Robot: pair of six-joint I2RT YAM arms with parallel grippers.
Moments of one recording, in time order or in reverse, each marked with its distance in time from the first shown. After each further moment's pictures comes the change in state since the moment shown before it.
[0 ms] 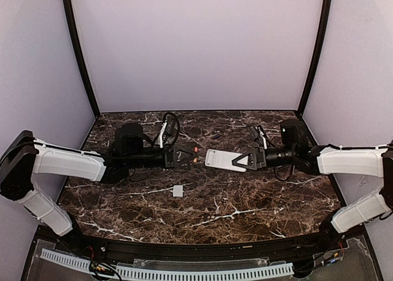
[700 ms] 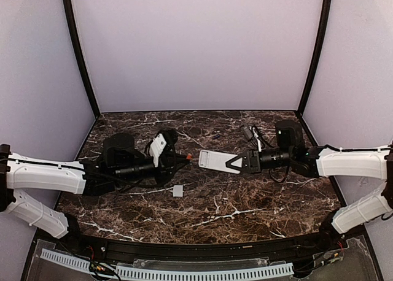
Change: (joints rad) left arm -0.161 -0.240 -0.097 -0.180 -0.364 0.819; right arm 0.107 -0.018 0.022 0.008 0.118 -0.119
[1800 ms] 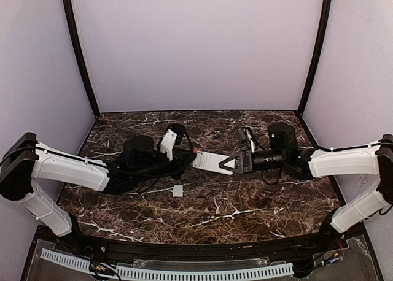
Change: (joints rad) left arm -0.005 0.239 0.073 0.159 -0.192 -0.254; right arm 0.055 0.075 0.003 0.115 0.052 0.169
